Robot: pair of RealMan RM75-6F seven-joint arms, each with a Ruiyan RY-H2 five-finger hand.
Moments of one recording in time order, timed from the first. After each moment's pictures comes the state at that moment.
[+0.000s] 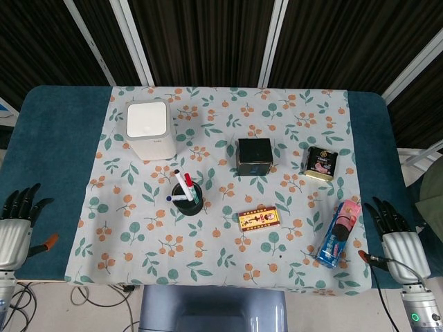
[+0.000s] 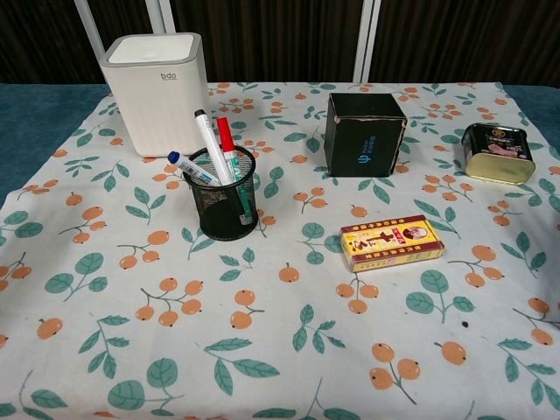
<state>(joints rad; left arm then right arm) -0.11 -1.18 -0.04 -1.59 1.53 1.50 0.09 0.07 -1.18 0.04 -1.55 -1.60 1.54 -0.03</state>
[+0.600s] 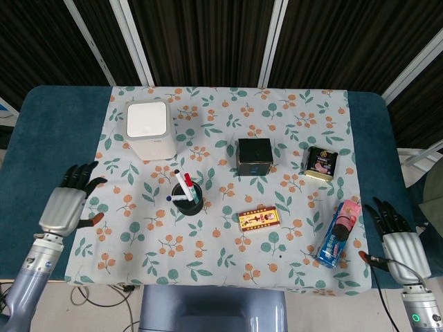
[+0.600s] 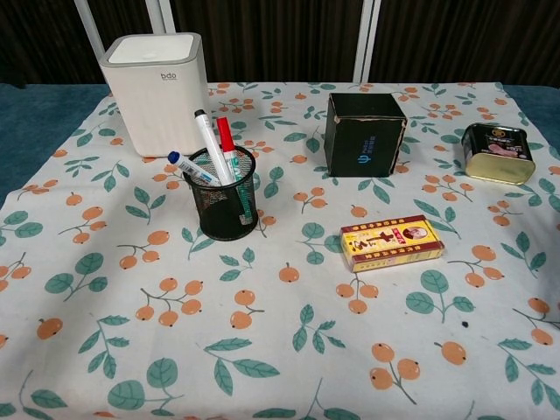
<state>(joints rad) -0.36 -1.18 -0.17 -1.82 1.33 1.18 0.32 0.07 -1.17 0.04 -1.56 -1.60 1.54 -0.03</state>
